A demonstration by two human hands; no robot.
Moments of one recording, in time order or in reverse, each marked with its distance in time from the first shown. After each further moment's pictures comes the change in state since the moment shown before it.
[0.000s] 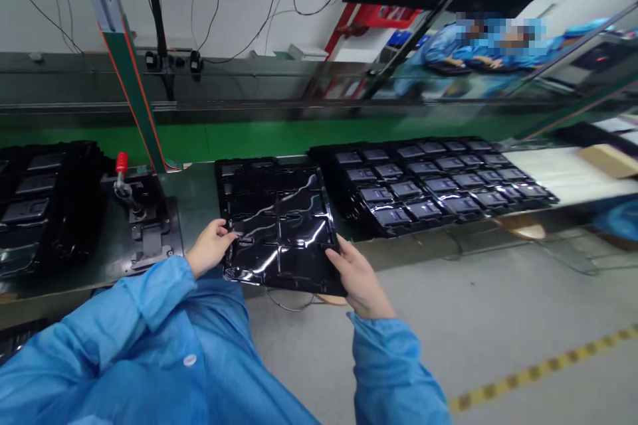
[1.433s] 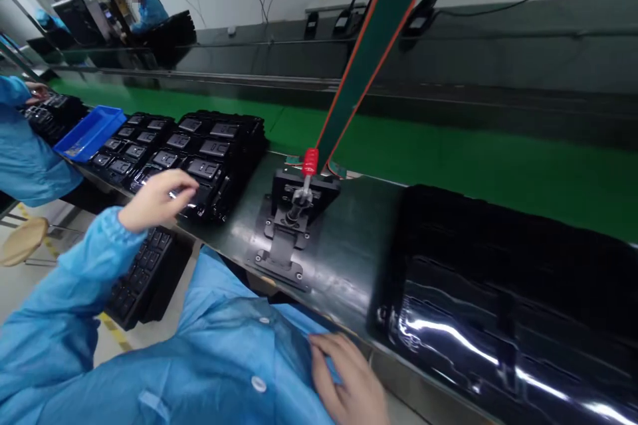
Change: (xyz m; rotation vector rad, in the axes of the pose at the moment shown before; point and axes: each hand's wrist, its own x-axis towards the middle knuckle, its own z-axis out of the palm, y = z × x) left_hand -0.138 -0.003 -0.383 0.724 0.450 0.414; right_hand -0.058 0.045 0.237 -0.459 -0.651 -0.424
